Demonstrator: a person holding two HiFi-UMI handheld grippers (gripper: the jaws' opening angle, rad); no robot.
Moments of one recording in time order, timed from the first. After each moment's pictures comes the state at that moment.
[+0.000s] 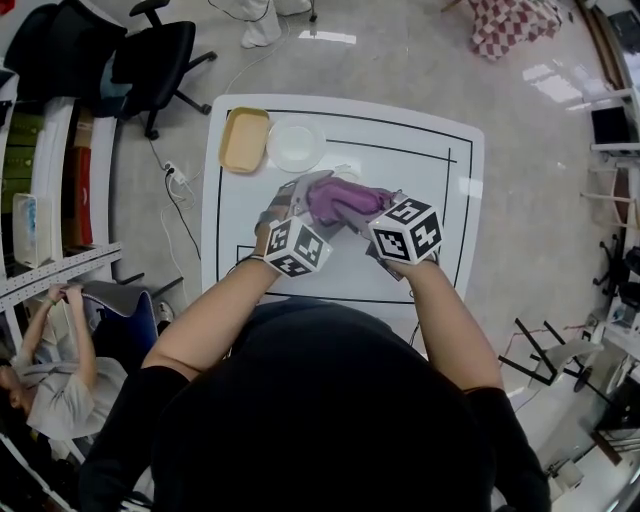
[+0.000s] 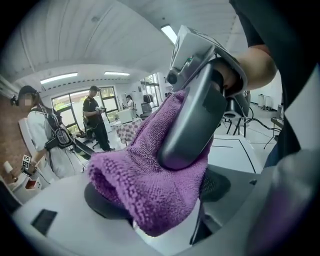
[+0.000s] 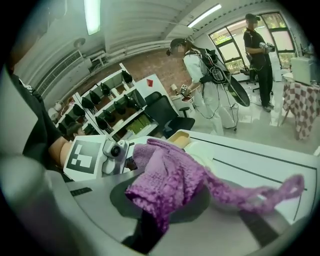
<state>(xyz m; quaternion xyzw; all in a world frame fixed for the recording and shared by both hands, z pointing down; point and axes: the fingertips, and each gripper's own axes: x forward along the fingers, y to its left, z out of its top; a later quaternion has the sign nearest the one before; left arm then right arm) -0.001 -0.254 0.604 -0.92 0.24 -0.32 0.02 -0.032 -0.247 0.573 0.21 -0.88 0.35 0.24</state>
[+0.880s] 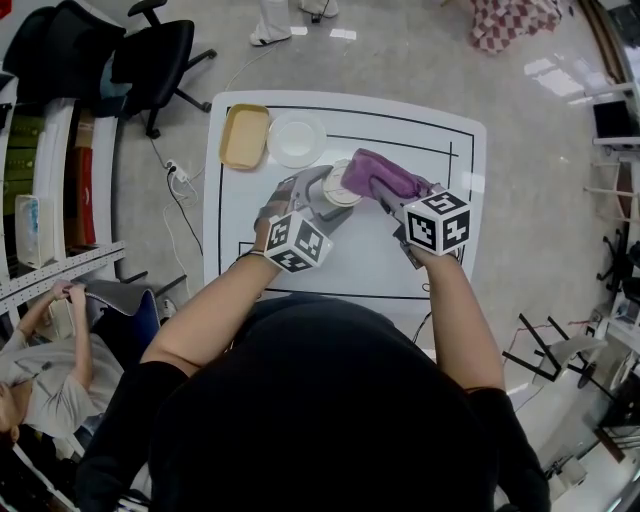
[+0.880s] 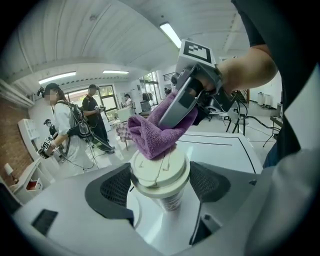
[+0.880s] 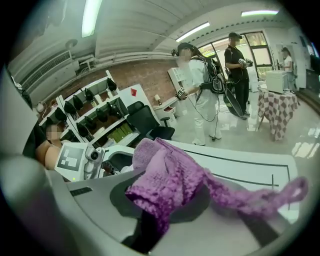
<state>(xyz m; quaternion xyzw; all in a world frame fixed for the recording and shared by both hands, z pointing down) 0.001 -0.251 0.607 -0.91 0.23 -0.33 0.02 0.046 -0.279 0.576 0.33 -0.85 0.34 0.22</state>
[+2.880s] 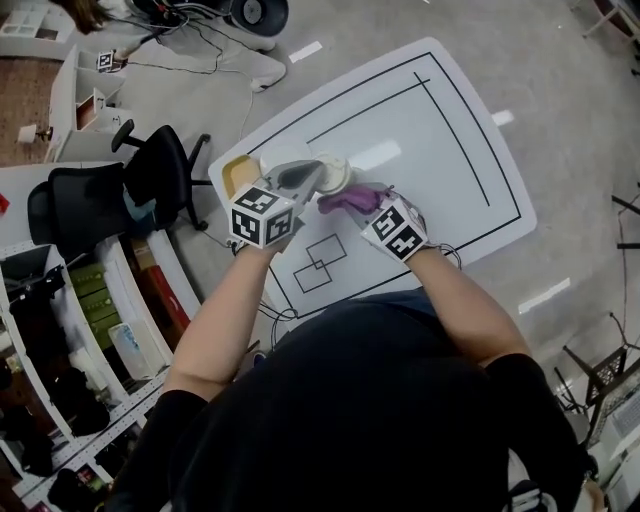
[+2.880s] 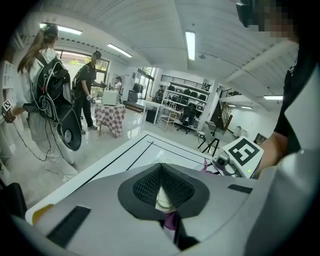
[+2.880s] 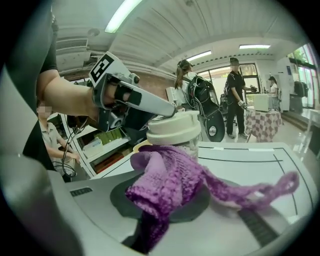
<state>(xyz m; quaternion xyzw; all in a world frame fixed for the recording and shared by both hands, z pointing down) 0.034 -0.244 0.575 -0.93 0.10 -0.31 -0.17 0.016 -0.184 0.651 0.44 -0.85 0.23 0.18</state>
